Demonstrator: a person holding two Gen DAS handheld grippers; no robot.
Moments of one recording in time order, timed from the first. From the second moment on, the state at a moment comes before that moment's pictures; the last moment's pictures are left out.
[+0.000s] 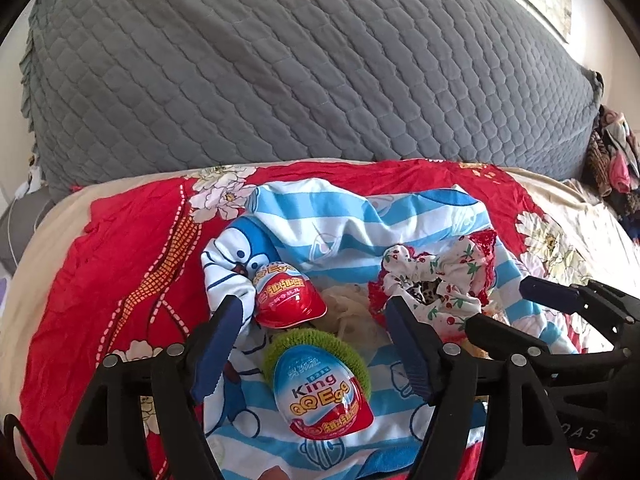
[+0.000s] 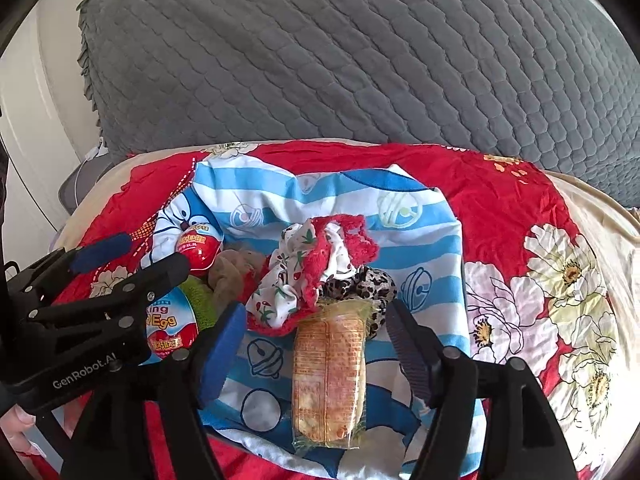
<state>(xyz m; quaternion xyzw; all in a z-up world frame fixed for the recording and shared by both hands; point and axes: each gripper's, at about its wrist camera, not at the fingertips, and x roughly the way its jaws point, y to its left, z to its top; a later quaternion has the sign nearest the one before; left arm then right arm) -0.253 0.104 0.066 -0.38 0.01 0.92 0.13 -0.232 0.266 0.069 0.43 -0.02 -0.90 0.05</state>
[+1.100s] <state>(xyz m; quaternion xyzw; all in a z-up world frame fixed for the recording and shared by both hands) -0.210 0.095 0.077 -0.38 0.01 0.92 0.14 -0.192 0.274 0.084 0.40 -0.03 -0.92 0.01</state>
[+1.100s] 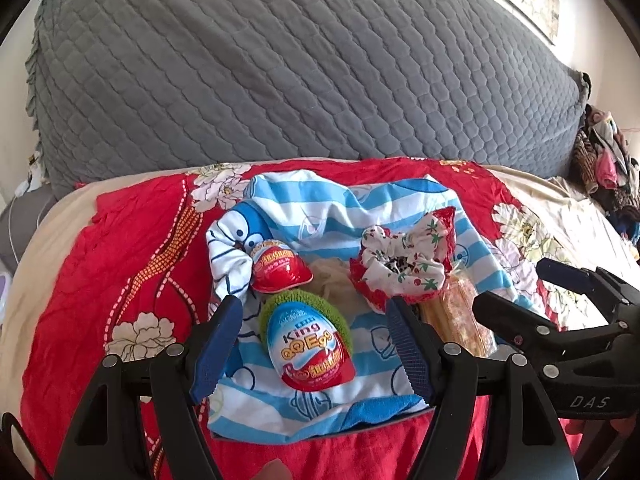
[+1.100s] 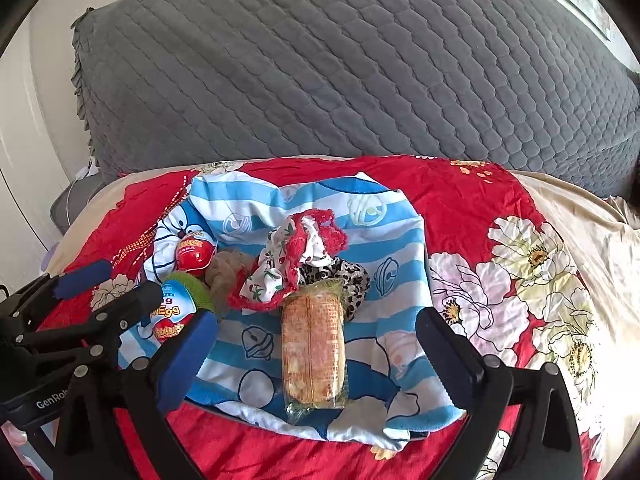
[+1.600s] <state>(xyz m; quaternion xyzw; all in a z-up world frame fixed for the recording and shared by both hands) -0.183 0.088 0.071 -0.38 0.01 0.91 0.14 -0.160 0.268 0.088 0.39 -0.02 -0.92 0.02</state>
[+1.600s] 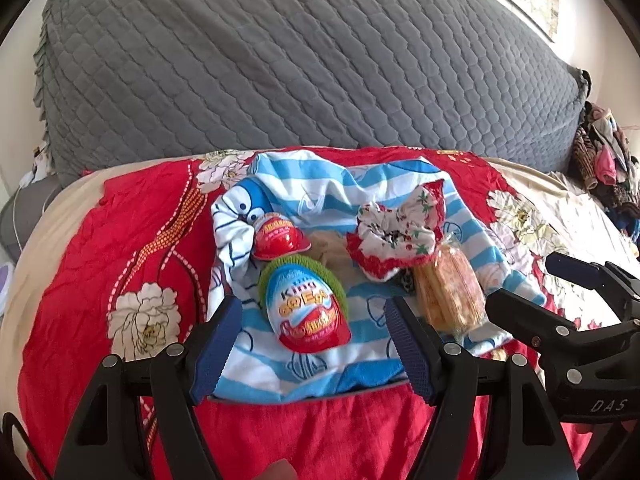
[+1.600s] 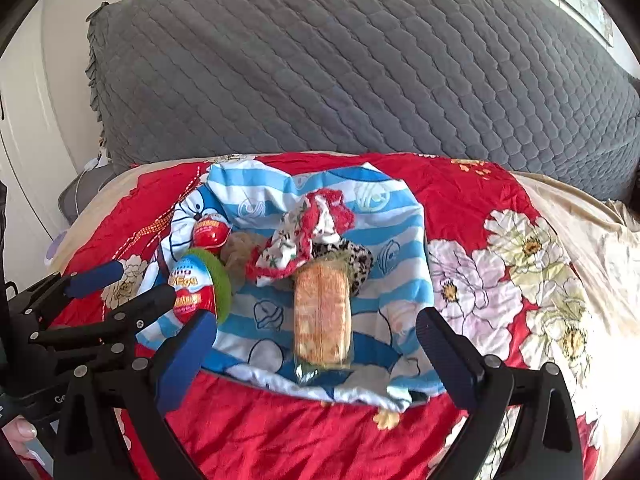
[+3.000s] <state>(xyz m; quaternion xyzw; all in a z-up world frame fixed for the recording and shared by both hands) -0.073 0.052 0.039 -0.40 0.01 0.91 0.12 -0.051 0.257 0.057 0.43 -0.04 -0.90 0.00</state>
